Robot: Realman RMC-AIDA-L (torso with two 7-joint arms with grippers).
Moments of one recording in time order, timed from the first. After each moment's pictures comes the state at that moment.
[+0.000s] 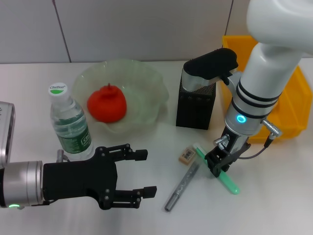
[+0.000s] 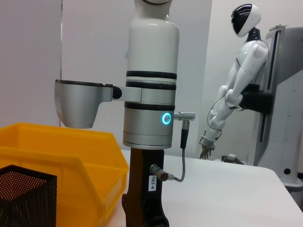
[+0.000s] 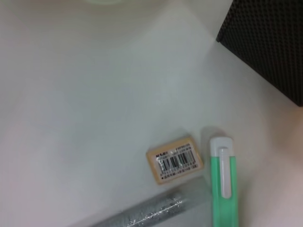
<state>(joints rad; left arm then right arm) -0.48 -2.07 0.87 0.54 1.85 1.69 -1.04 1.18 2.09 -1.42 -0.45 -2.65 -1.34 2.91</state>
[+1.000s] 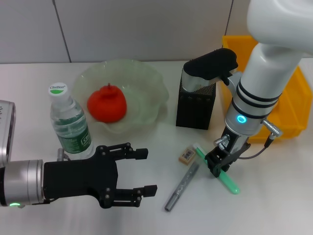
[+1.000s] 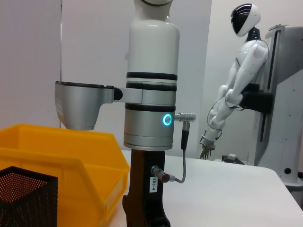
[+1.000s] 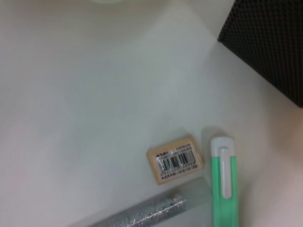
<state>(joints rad) -0.49 -2.07 0.87 0.54 1.85 1.69 -1.03 1.18 2.09 -1.42 -0.45 -2.65 -1.34 2.90</state>
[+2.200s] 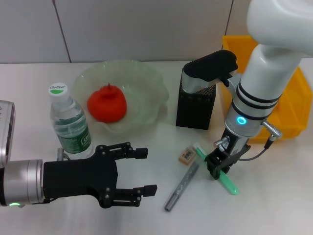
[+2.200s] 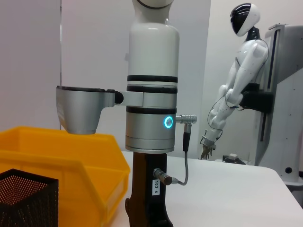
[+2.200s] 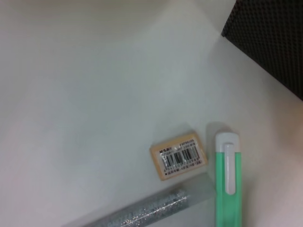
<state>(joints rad) -0.49 -2.07 0.86 0.54 1.85 1.69 -1.02 1.18 2.09 -1.43 -0.44 -2.64 -1.34 2.90</state>
